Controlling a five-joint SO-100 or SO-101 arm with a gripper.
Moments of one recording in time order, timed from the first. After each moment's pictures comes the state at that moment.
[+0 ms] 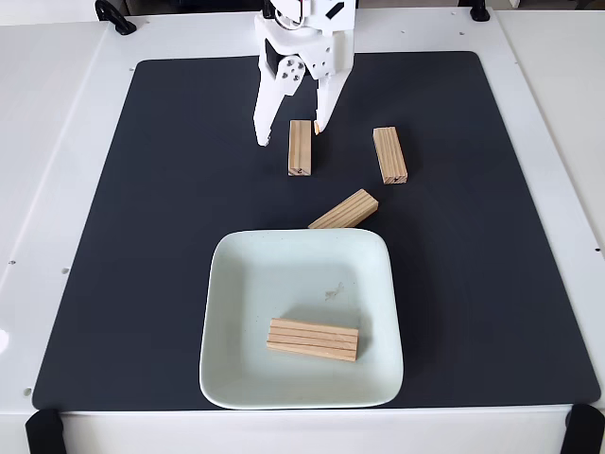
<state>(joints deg) -11.4 100.6 117.5 62.6 74.8</state>
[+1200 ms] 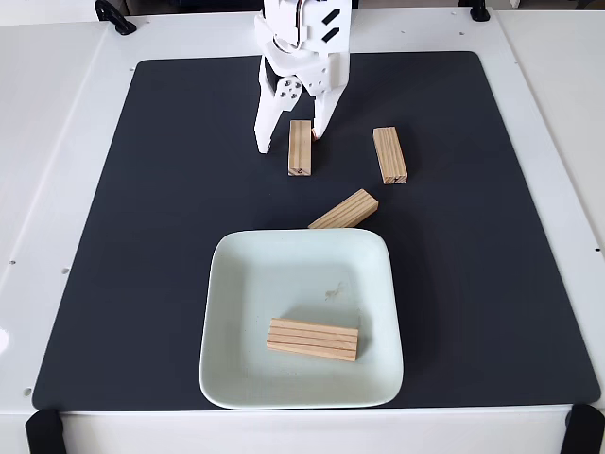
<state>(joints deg) -10.6 95.4 121.3 59.1 74.8</state>
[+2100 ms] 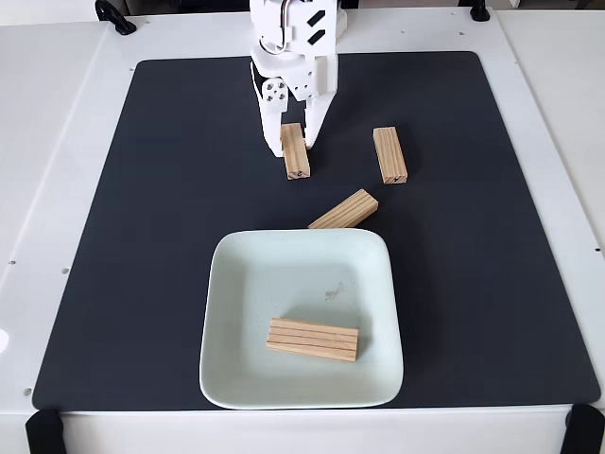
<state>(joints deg) -9.5 95.2 121.4 55.0 75.3</state>
